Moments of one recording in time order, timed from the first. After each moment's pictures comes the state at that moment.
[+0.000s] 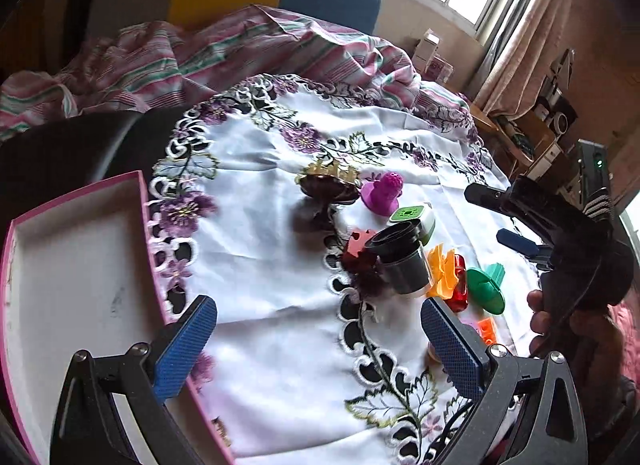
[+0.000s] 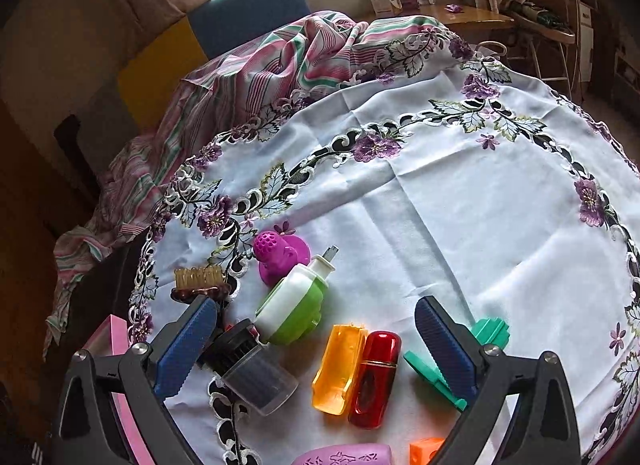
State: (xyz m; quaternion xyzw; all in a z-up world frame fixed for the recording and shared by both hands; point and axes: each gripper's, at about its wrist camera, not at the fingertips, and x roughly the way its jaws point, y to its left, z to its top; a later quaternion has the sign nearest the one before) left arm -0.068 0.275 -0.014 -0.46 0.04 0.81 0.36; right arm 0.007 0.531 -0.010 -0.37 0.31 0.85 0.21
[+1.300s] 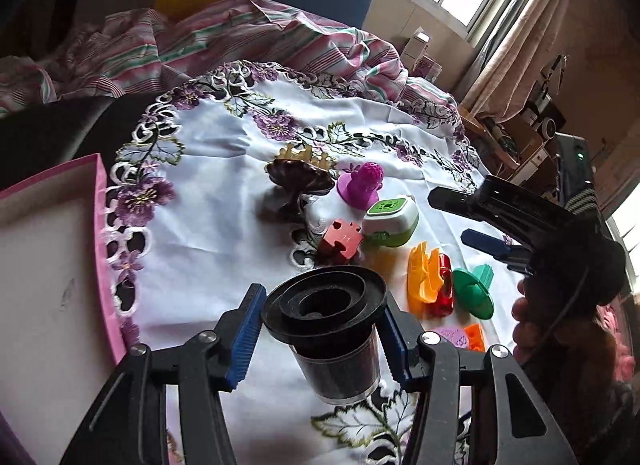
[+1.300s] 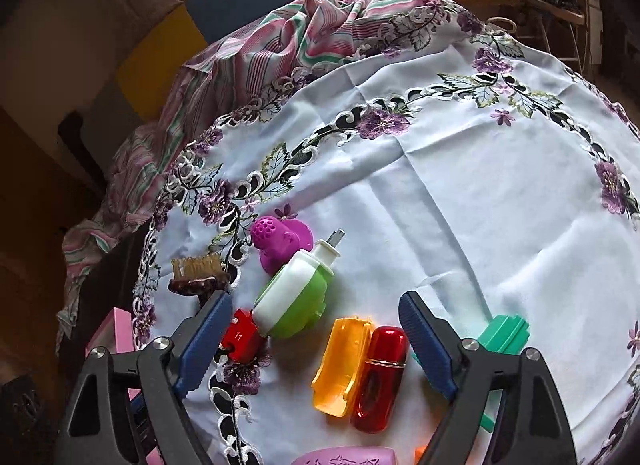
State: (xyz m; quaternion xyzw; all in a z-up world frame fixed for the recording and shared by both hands) left arm -0.062 0.269 -0.029 -0.46 0.01 0.80 0.38; right arm -0.005 0.538 -0.029 -0.40 0.32 0.84 0.19
